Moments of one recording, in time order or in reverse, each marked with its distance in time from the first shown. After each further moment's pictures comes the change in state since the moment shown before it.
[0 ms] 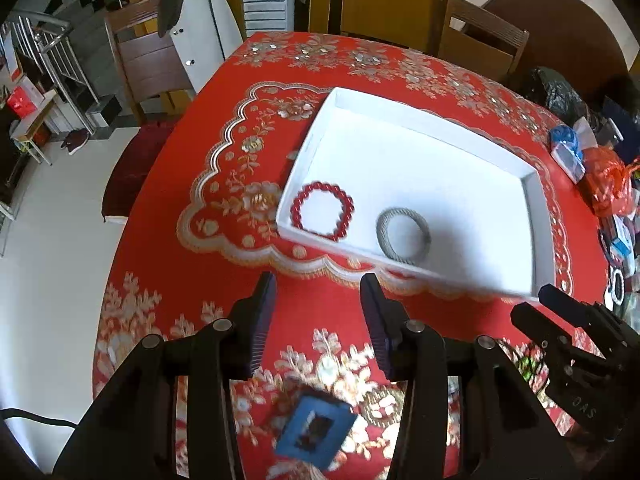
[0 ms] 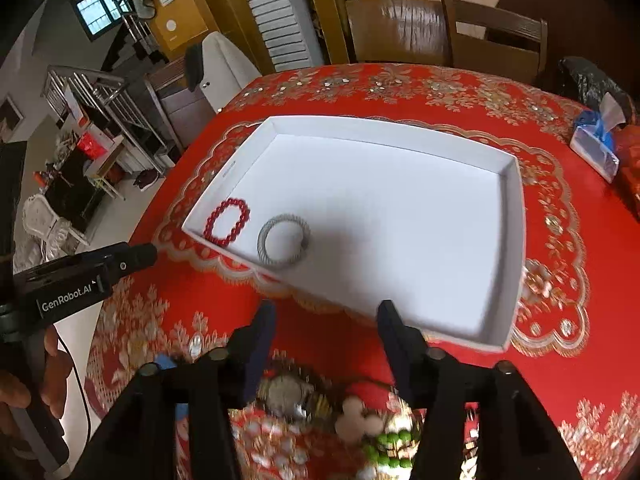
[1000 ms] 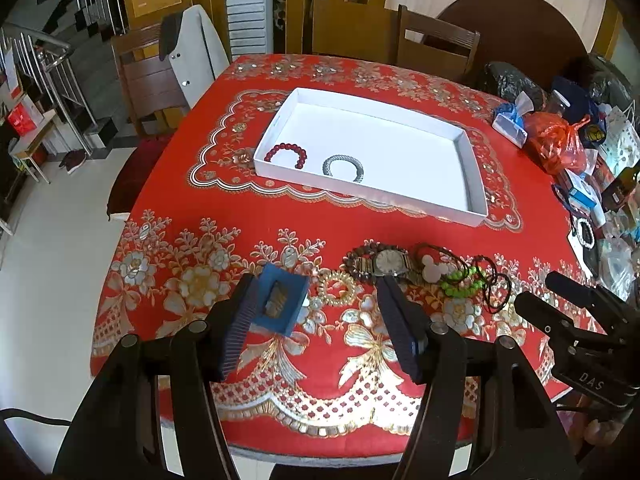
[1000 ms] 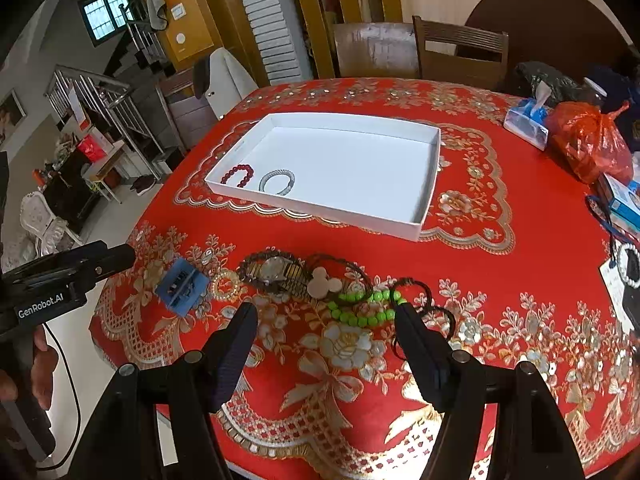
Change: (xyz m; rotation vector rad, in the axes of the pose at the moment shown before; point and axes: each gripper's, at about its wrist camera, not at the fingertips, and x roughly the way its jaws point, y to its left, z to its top) left arm -0.095 -0.034 -0.115 0.062 -0.107 -0.035; right arm -0.110 -0.013 -0.111 -0.006 -0.070 -0.046
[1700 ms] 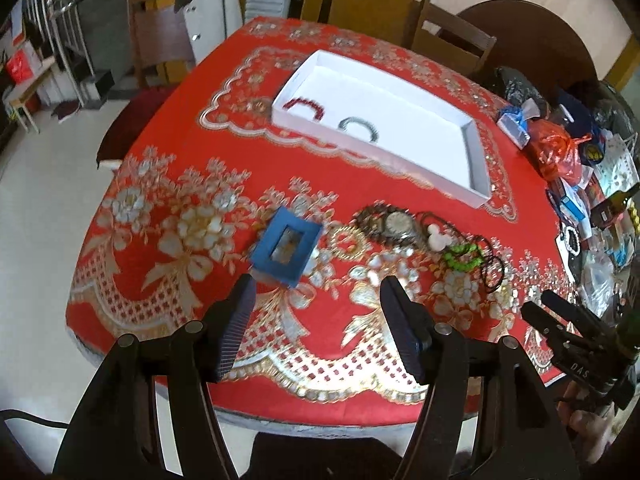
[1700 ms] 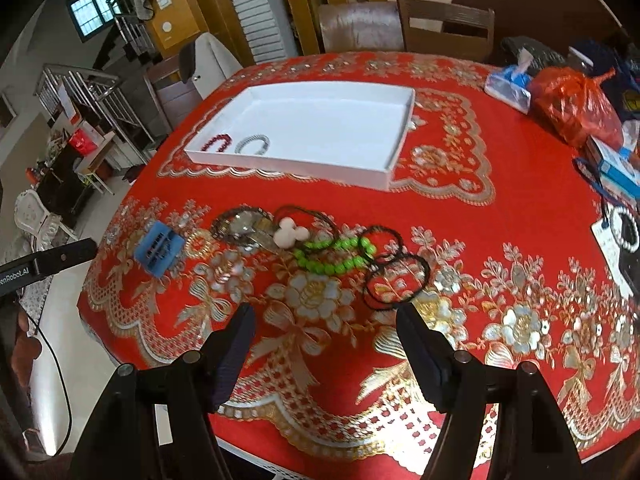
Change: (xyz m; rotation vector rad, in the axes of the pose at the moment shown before) left arm 0.012 0.039 -0.031 -0.134 0.108 -0.077; right arm 0.006 -0.034 -0.039 0.034 0.070 -0.020
